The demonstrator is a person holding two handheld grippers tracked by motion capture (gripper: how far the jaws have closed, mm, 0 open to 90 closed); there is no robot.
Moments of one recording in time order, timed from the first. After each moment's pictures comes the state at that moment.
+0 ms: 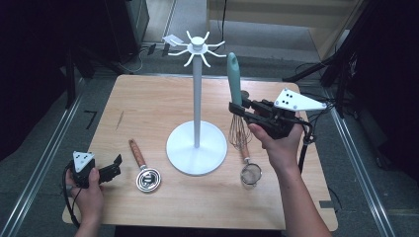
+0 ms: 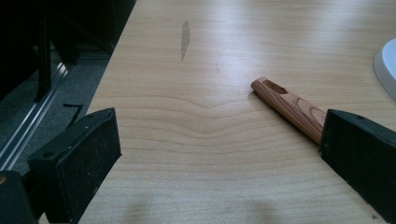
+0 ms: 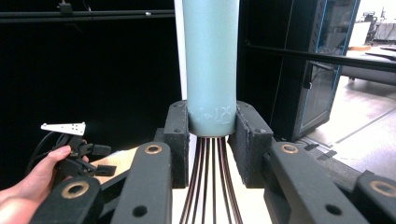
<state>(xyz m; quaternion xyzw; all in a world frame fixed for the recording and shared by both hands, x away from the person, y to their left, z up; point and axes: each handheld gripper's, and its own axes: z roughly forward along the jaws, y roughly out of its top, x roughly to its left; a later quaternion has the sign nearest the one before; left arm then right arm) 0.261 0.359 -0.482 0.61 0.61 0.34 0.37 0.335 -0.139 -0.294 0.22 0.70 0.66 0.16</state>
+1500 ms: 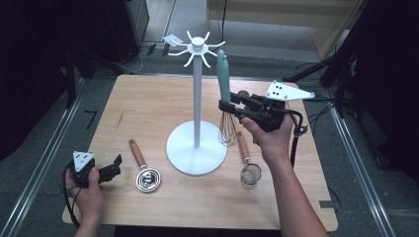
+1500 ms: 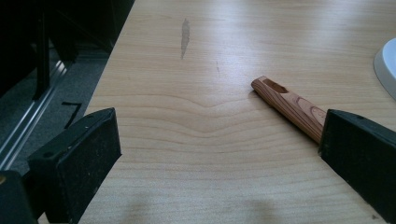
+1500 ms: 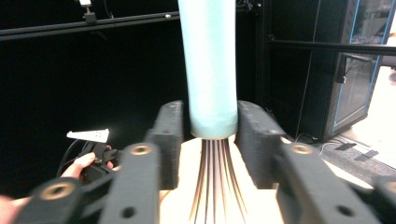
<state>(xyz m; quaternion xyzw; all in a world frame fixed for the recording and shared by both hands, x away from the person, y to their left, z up) 0.262 0.359 -0.482 0.61 0.61 0.34 0.37 0.353 -0.124 -0.293 0.22 0.70 0.67 0.10</state>
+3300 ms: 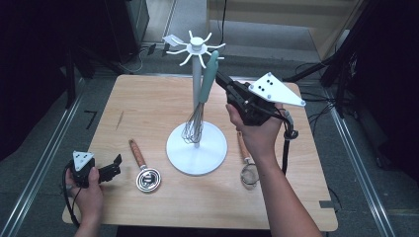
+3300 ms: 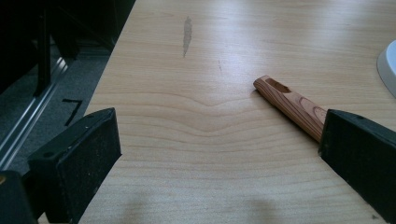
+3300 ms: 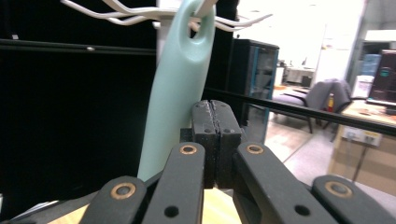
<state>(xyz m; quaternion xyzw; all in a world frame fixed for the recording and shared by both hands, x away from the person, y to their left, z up) 0.263 0.359 -0.482 0.61 0.61 0.34 0.37 0.326 -0.080 -0.253 0.27 0.63 0.67 0.29</state>
